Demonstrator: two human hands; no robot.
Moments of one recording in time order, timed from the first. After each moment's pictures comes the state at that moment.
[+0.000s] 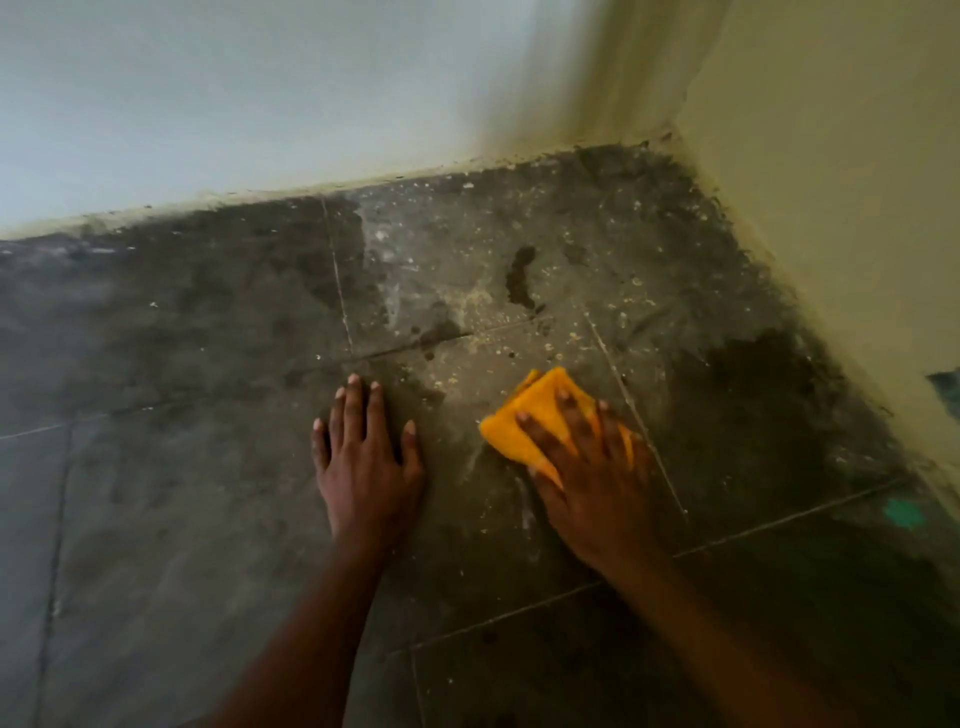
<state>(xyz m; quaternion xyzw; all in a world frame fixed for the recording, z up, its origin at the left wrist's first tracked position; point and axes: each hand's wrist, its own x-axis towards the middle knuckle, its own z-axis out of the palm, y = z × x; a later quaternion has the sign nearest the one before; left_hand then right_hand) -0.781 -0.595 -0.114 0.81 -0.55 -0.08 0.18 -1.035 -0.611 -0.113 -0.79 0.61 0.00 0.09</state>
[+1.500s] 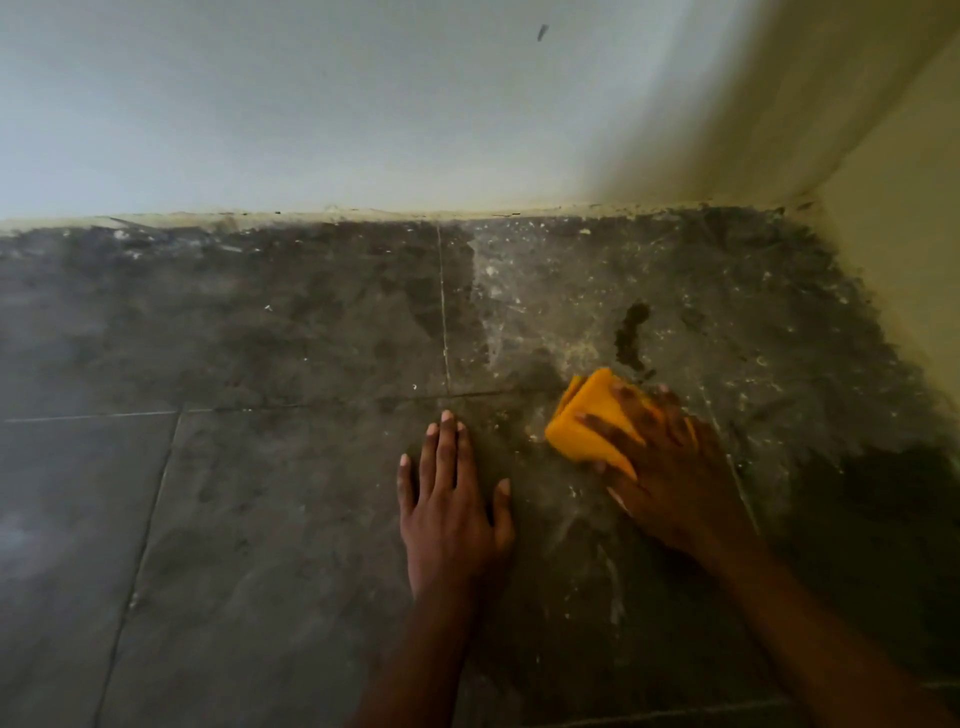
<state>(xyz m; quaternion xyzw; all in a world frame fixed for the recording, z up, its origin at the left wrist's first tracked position) -0.779 -0.597 -0.126 0.82 -0.54 -0.07 0.16 -1.008 -0.721 -0.100 -0.87 0.50 0.02 0.04</state>
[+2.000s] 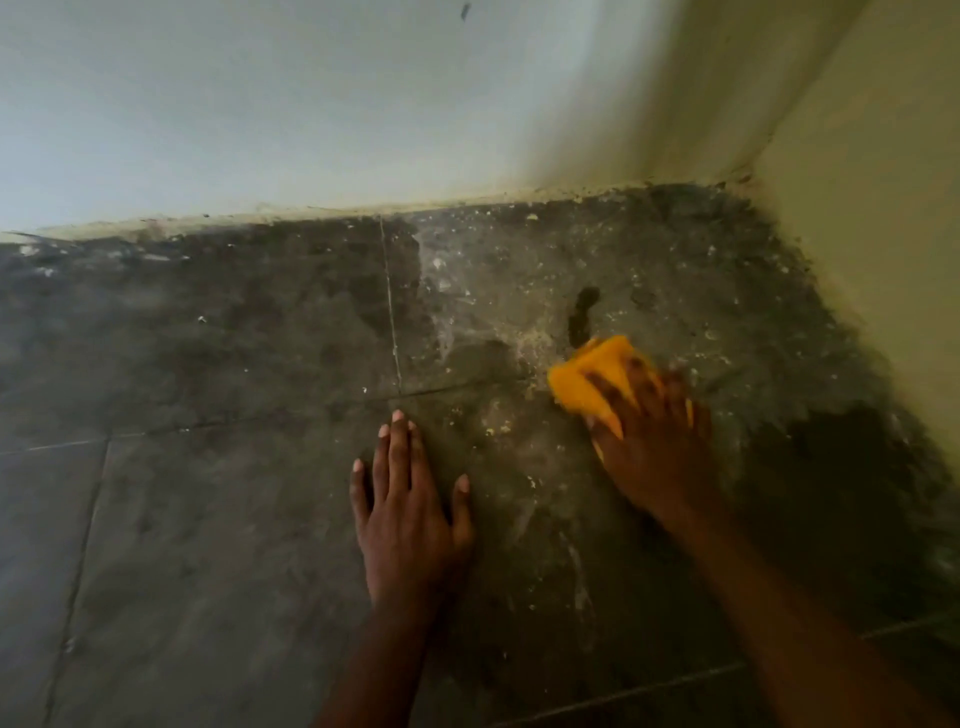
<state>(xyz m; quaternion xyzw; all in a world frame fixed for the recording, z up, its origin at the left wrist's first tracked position) -0.777 -0.599 -0.127 0.82 -0.55 -0.05 0.16 -1.018 -0.738 -0.108 -0.78 0.63 -0.02 0.06</state>
